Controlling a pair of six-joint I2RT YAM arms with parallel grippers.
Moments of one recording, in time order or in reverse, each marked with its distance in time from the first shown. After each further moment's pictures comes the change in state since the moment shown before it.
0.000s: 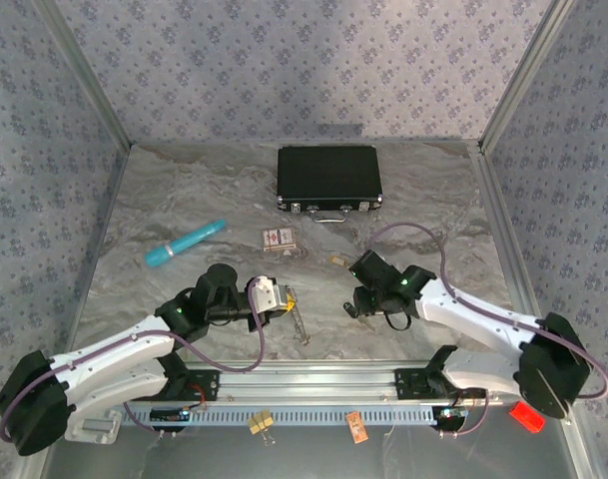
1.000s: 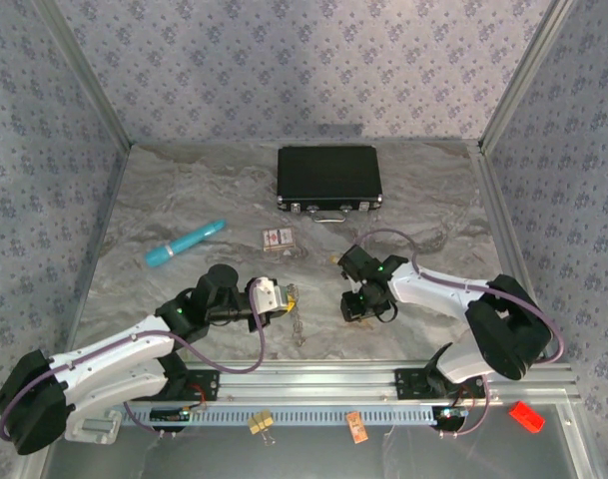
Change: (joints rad) left arm -0.013 -0.001 0.005 -0.012 -0.019 0.014; right arm -0.048 0.262 0.039 0.086 -0.224 -0.179
